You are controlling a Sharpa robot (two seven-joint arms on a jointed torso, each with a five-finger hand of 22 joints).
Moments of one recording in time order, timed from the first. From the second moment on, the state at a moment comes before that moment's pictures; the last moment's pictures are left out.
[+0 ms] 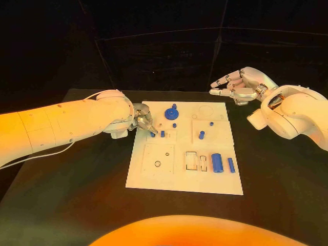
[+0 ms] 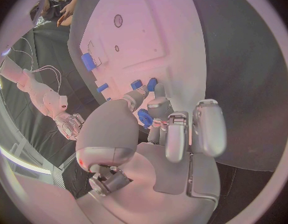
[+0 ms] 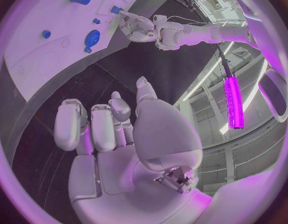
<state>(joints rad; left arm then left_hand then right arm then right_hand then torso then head) 1.26 -0.71 -0.12 1.34 -1.07 0.12 -0.47 1.09 -0.10 0.45 0.02 0.09 0.95 0.02 0.63 0.53 1.34 -0.03 1.08 0.93 1.47 -0.09 1.57 1.31 0.08 1.47 0.03 1.34 1.27 1.30 -0.84 -0.06 1.48 -0.80 -0.32 0.12 1.28 0.04 -0.20 0.11 0.29 0.88 0.17 0.13 0.07 1.27 0.07 1.15 1.09 1.47 0.00 1.33 1.17 0.07 1.36 0.11 1.39 1.25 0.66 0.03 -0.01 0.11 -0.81</state>
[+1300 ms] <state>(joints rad) 1.26 -0.73 -0.12 1.34 -0.91 -0.14 -0.26 1.23 -0.06 0.06 0.19 0.05 0.77 0.13 0.52 0.39 0.97 0.06 0.72 0.56 1.43 -0.02 1.30 1.19 0.17 1.23 0.08 0.80 0.70 1.30 -0.84 -0.06 1.48 -0.80 -0.32 0.12 1.28 0.04 -0.21 0.12 0.29 0.88 0.16 0.13 0.07 1.27 0.07 1.15 1.09 1.47 0.00 1.33 1.16 0.07 1.36 0.11 1.38 1.25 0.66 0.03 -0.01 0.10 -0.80</state>
